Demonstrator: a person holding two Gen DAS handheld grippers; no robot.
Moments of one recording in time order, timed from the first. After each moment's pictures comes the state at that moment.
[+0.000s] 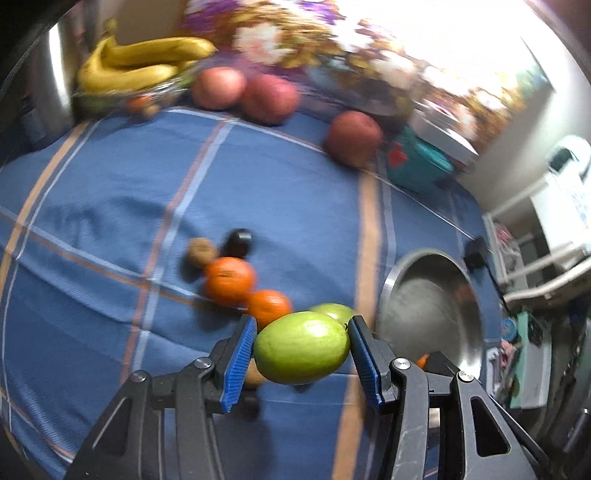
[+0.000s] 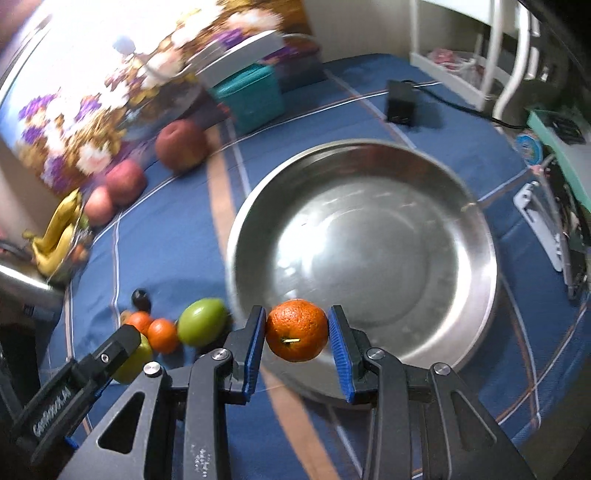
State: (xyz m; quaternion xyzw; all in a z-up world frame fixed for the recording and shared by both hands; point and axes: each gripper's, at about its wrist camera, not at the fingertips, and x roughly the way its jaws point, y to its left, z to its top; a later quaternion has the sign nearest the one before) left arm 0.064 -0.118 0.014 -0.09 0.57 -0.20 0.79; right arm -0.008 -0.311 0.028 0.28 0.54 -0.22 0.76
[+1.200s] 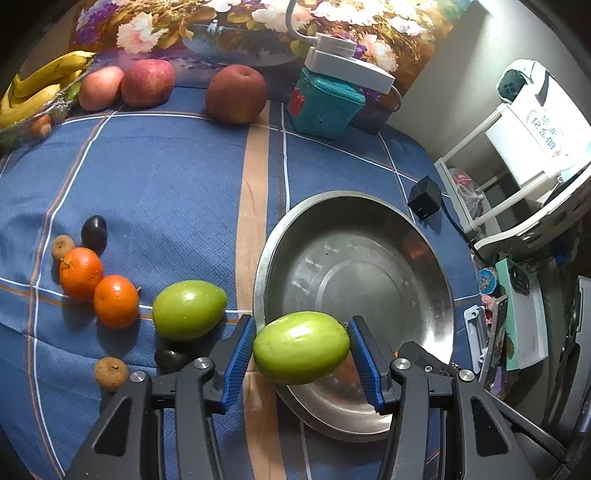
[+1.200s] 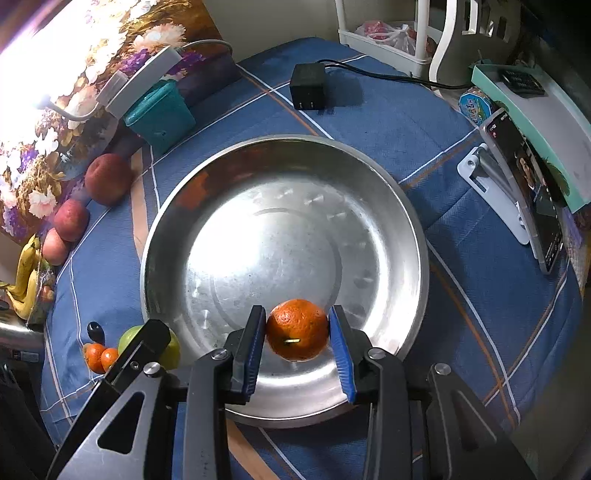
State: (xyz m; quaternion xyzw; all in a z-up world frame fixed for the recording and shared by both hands) left arm 0.036 -0.208 -0.006 -0.05 0.57 -0.29 0.77; right arm -0.045 -0.372 0.013 0.31 0.55 -0.29 0.72
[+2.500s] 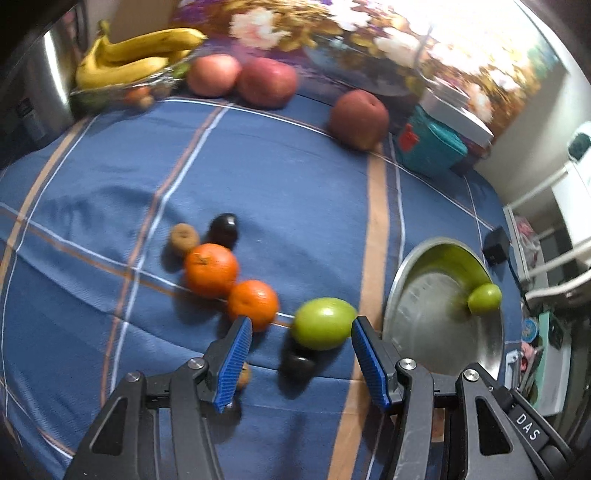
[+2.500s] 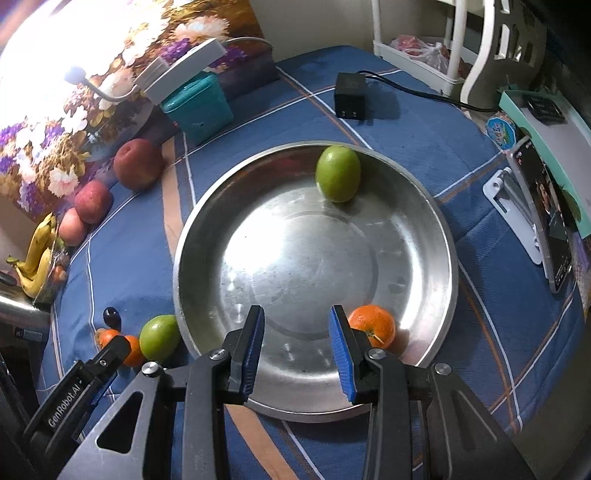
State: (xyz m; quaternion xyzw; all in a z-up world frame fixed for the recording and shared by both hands) left arm 0.062 -0.129 -0.003 -0.07 0.58 -0.15 0.80; right arm -0.026 -0.350 0.023 0.29 0.56 -0.25 0.74
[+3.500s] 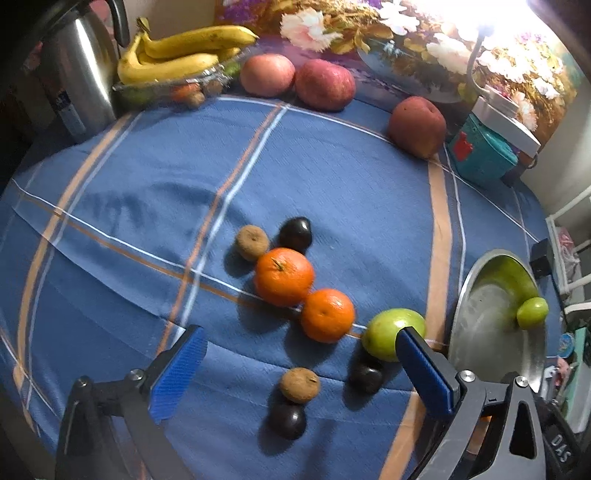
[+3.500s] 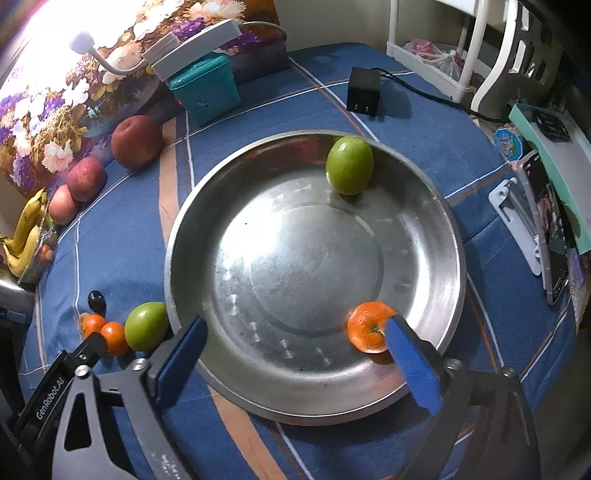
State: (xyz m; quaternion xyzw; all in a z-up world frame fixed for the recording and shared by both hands) left arm 0.064 -0.108 -0.015 -0.03 0.57 -0.07 0.81; right arm -0.018 -0.339 0.013 0.25 0.58 -0.26 0.73
